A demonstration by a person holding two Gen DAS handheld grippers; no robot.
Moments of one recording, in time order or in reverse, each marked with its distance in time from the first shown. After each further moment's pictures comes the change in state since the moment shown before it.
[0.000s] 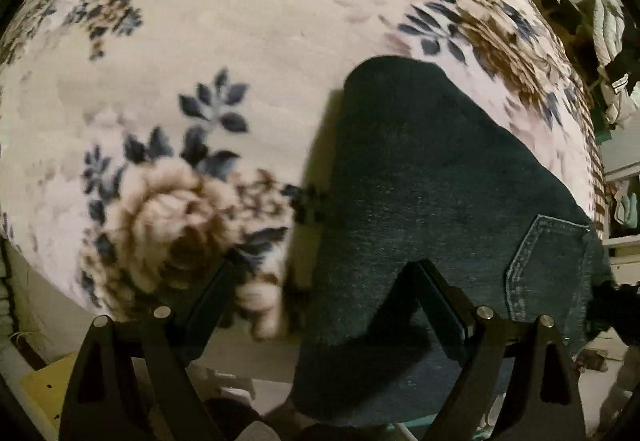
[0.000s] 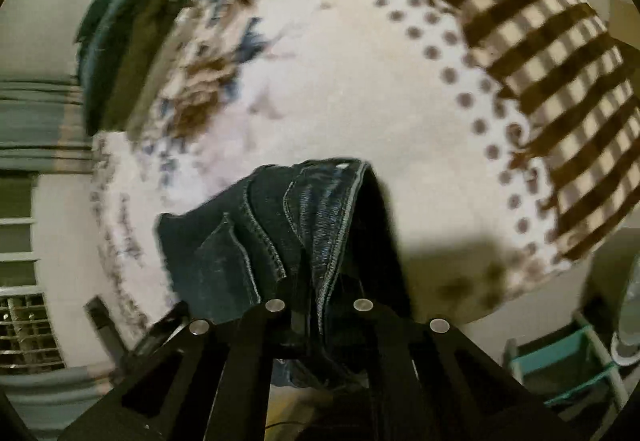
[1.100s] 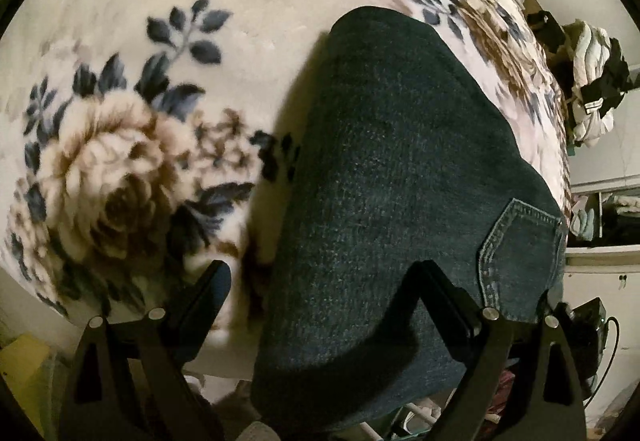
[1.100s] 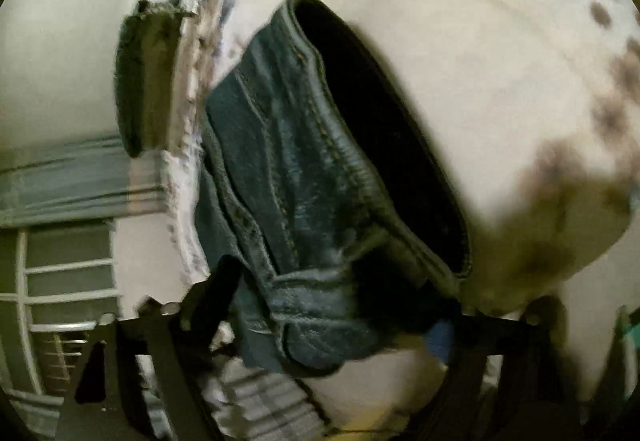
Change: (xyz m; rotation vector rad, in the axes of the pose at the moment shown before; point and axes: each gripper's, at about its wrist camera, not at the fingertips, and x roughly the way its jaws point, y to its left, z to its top) left arm 0.024 0.012 -0.016 -0.103 0.055 -0.203; right arm 0.067 -0.055 -0.070 0.202 -0.060 0.399
